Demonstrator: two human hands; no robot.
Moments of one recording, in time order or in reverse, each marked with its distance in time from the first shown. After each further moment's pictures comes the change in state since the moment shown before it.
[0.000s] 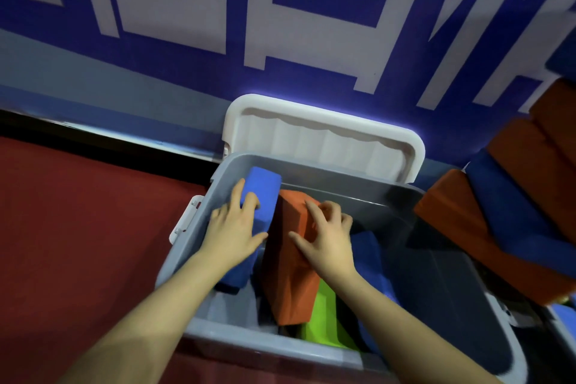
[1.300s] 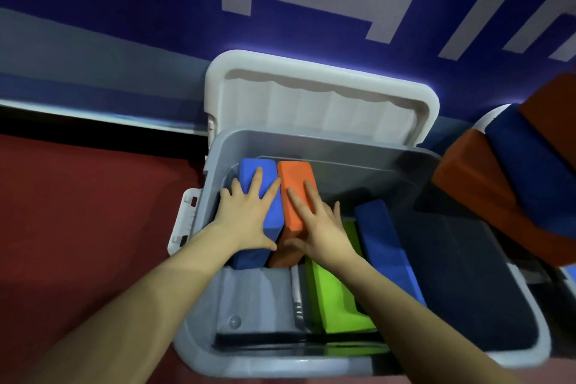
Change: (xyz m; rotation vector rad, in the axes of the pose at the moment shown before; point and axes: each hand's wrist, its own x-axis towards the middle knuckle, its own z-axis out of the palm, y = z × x) left_hand 0.062 -0.026 0.026 0.432 -0.321 0.283; right_hand 0.022 0.002 0.049 -0.114 -0.277 -0.073
